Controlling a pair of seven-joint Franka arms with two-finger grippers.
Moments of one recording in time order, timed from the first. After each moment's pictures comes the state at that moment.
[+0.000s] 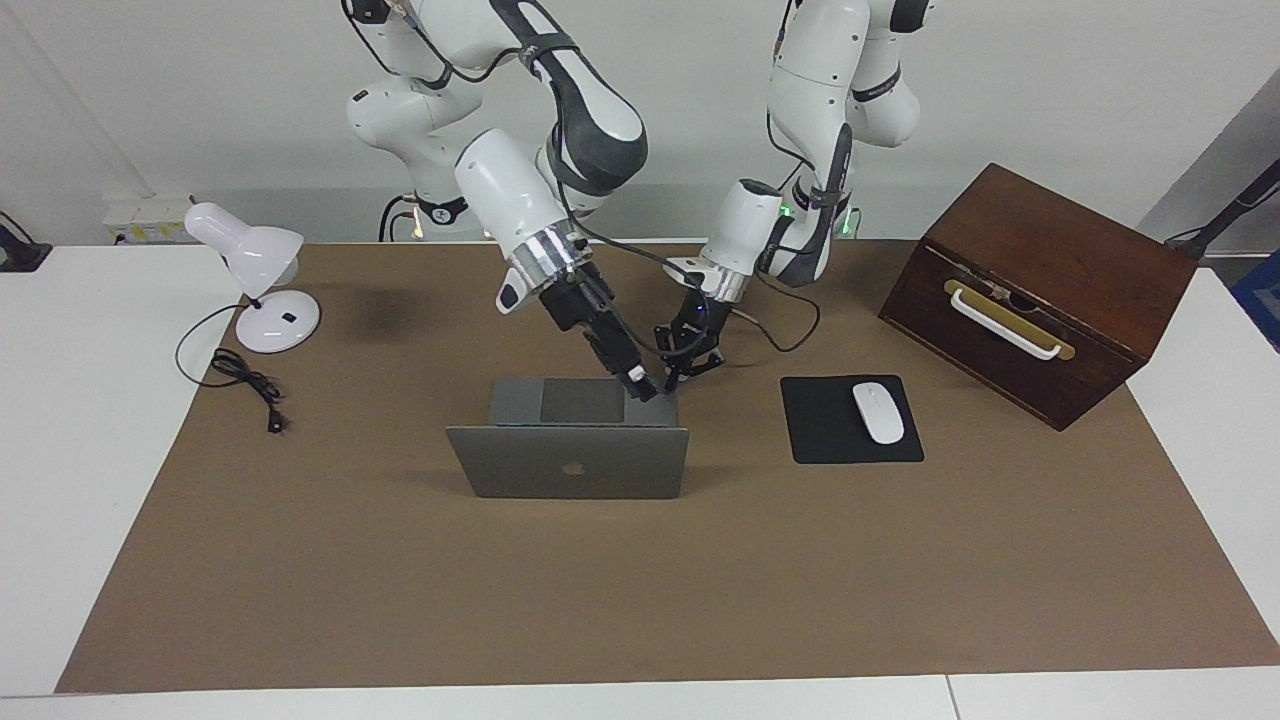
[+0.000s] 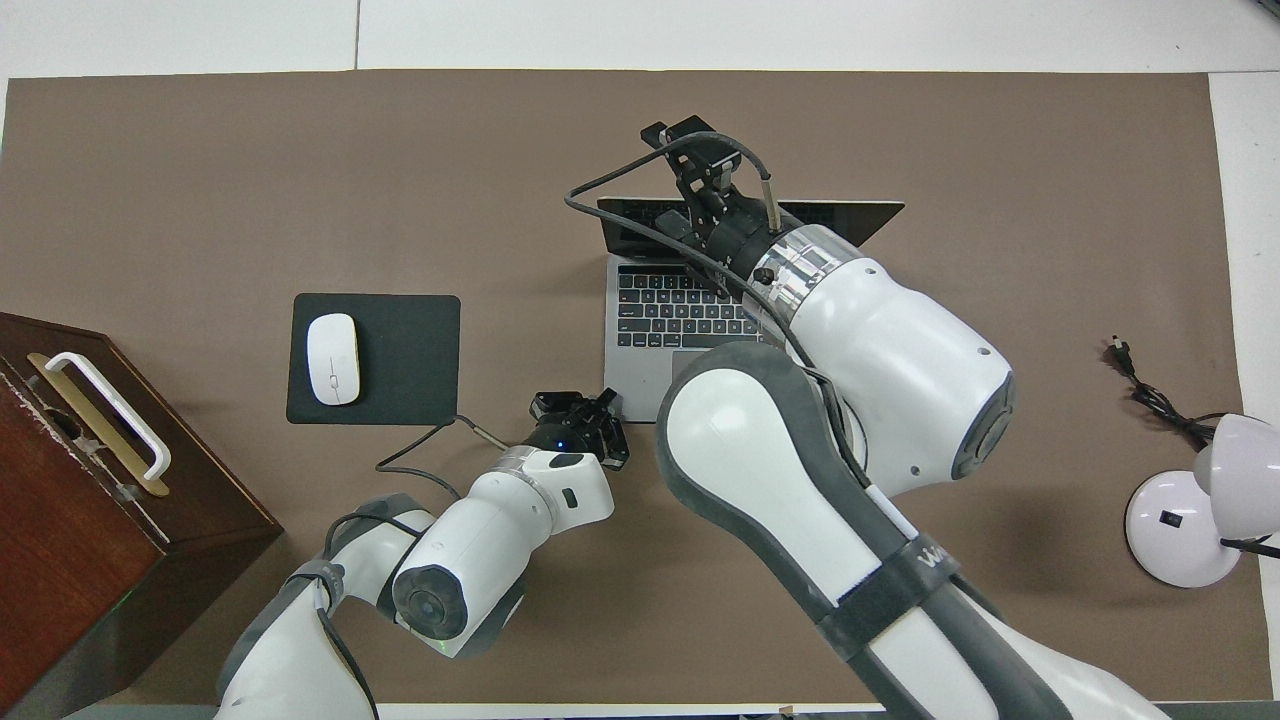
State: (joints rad) left arm -0.66 0.25 -0.04 -2.51 -0.04 3.49 0.01; right arm 0.62 0.24 -0.05 -1.83 1.14 3.06 0.55
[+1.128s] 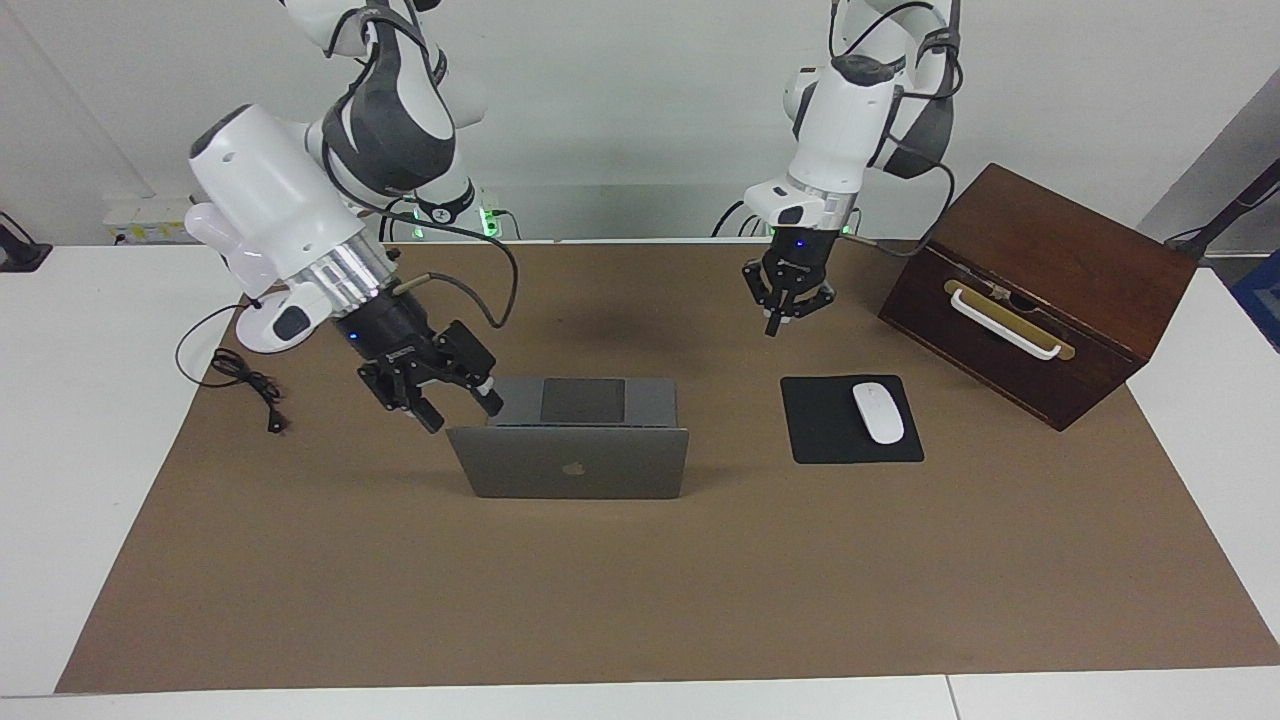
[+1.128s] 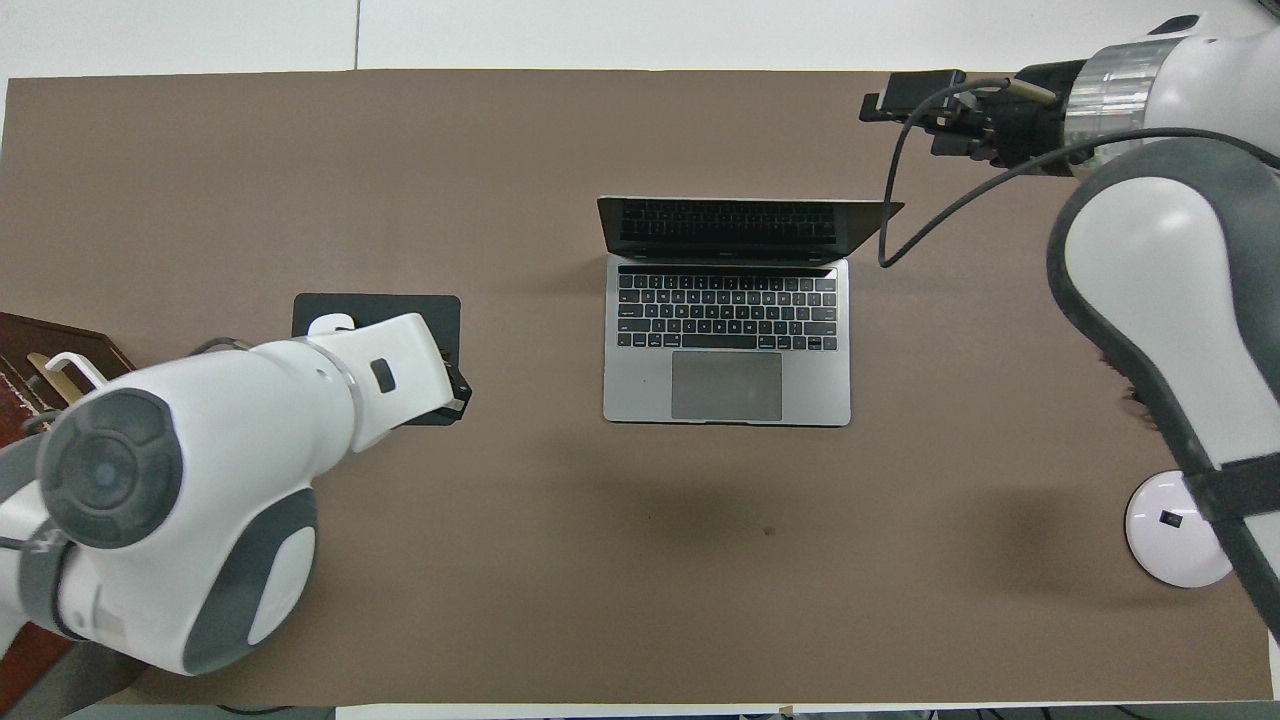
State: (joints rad) left arm -0.41 -0.21 -0.03 -2.16 -0.04 2.24 0.10; right arm 0.17 0.21 -0.06 -1.60 0.51 2.17 0.06
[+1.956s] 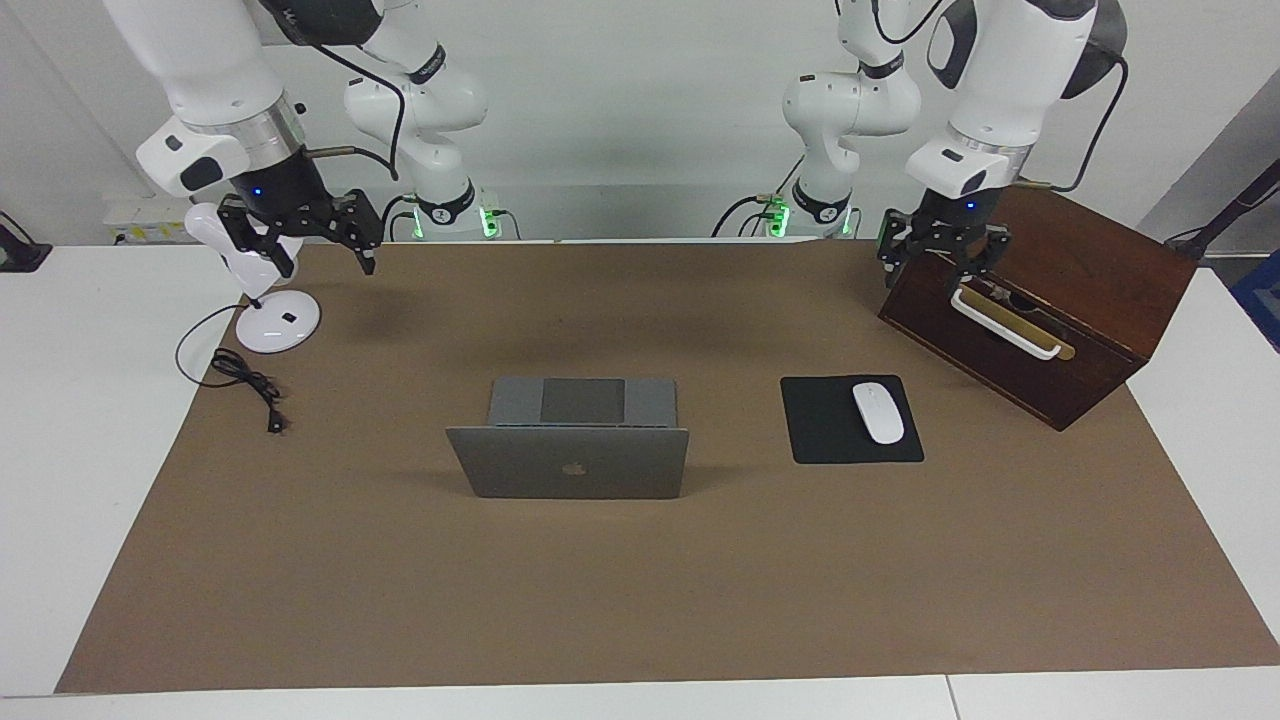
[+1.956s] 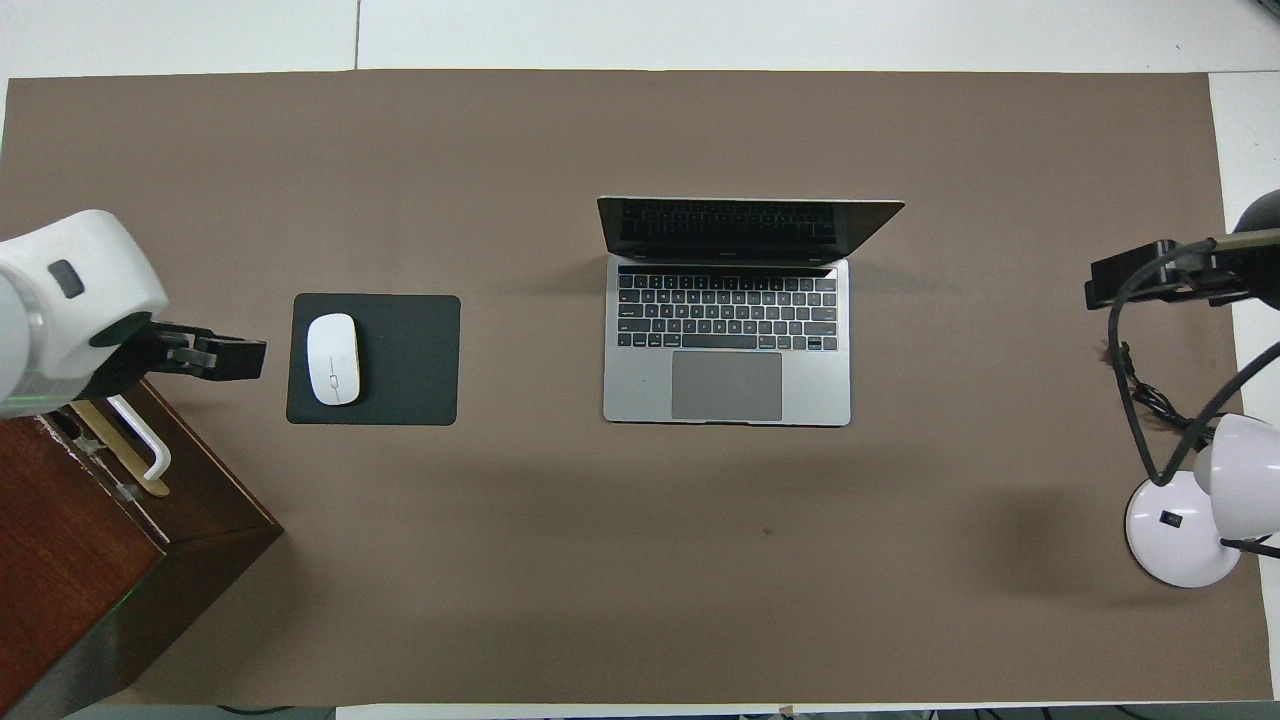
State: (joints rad) left arm -0.11 -0.21 -0.03 -1.95 -0.01 1.88 0.12; right arm 0.09 -0.02 -0.07 -1.55 -0.01 1.54 0.04
